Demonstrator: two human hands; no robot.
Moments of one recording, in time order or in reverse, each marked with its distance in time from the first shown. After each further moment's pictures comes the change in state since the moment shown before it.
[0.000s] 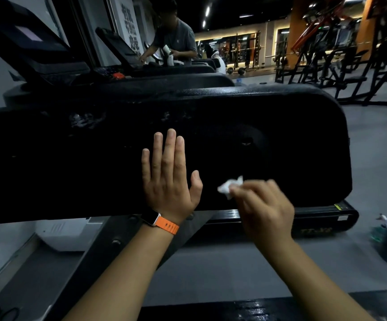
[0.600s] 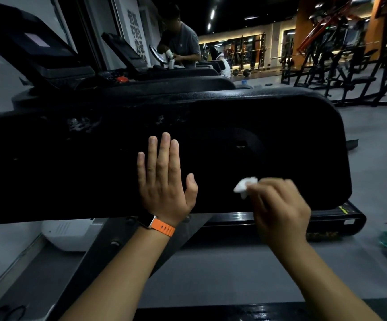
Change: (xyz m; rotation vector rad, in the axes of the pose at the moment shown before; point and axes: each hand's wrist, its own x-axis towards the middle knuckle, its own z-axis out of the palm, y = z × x) left_hand -0.001 0.000 0.002 0.027 0.000 0.001; right_hand 0.004 0.021 -0.021 0.039 0.019 0.094
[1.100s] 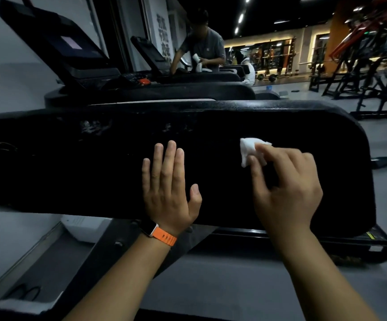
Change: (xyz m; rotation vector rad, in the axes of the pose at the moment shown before) left_hand 0.003 0.002 -0.001 0.039 -0.005 -0.019; right_hand 0.076 -0.015 0.014 0.066 0.131 0.142
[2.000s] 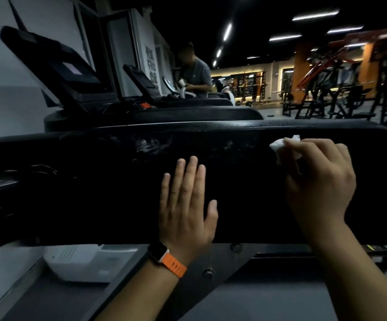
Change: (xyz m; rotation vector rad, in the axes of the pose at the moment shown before) left_hand -0.005 -0.078 -0.030 -0.170 -0.082 0.038; right_hand 0.022 -0.054 0.032 -0.236 0.048 -0.082
